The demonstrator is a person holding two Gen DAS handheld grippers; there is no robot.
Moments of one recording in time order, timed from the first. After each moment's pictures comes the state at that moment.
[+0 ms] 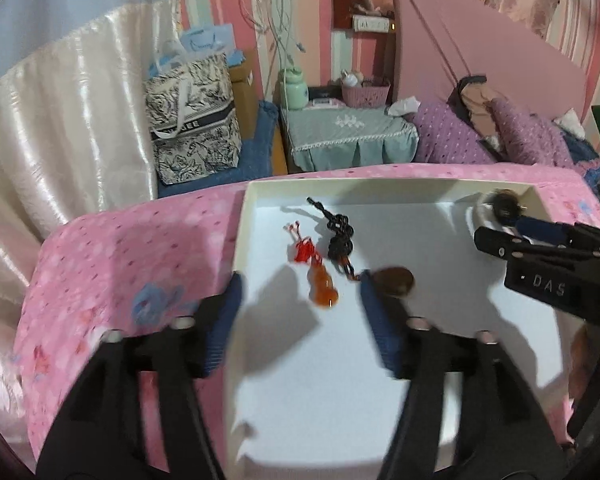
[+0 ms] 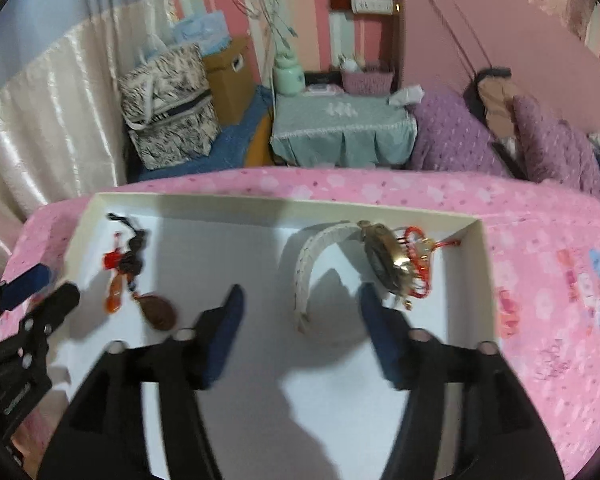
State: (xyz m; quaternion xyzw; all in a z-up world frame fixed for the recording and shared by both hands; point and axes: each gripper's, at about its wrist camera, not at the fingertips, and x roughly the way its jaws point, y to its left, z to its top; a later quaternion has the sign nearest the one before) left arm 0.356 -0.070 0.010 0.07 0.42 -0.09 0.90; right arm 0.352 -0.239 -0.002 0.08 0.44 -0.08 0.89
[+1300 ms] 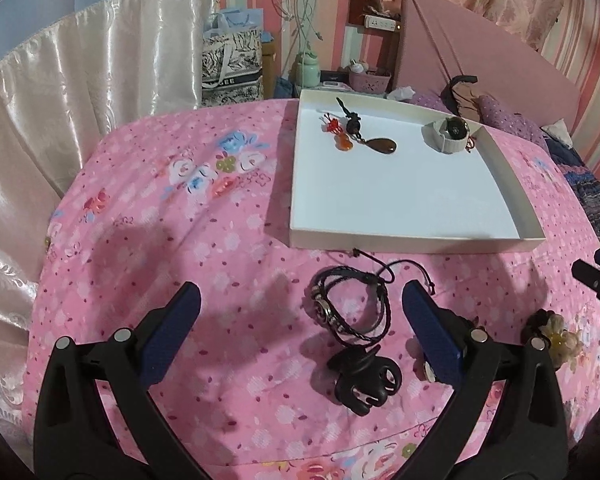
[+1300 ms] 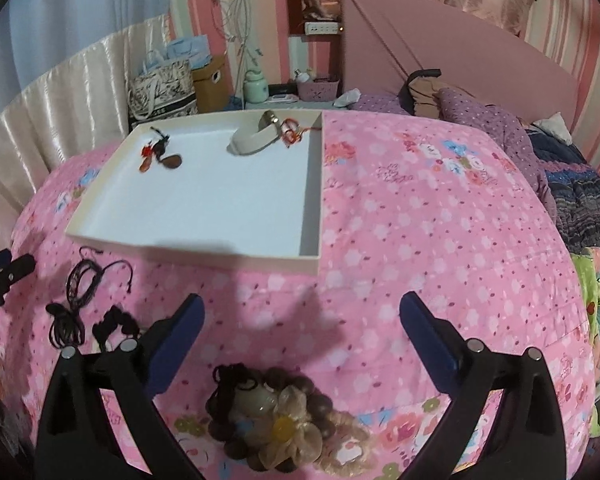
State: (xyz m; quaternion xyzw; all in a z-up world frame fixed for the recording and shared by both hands) left arm 0.188 0.019 0.016 0.03 0.45 -0.09 0.89; right arm 0.113 -0.240 0.014 0.08 0.42 -0.13 0.89
